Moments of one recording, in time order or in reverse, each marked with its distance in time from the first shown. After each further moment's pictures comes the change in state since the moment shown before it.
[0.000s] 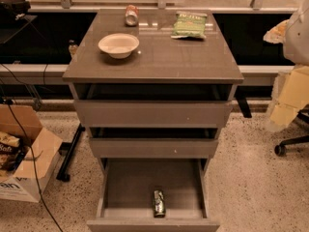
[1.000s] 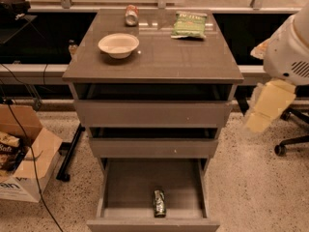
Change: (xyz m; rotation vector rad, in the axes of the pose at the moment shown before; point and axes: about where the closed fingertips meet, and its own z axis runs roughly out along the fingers) arm -0.012 0.007 0.036 -0.037 -0.056 0.088
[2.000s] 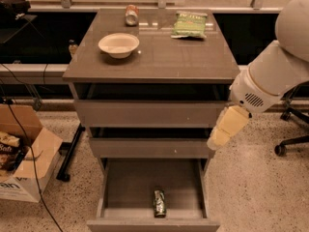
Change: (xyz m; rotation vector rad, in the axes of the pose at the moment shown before) arm 0.006 0.002 0.111 -0.119 -0.036 0.204
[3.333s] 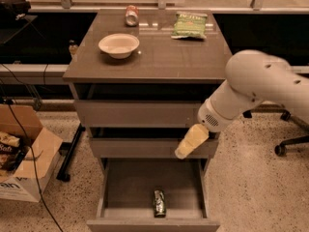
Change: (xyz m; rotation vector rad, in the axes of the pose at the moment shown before) arm -0.016 0.001 0.128 -0.119 -0.019 0.159
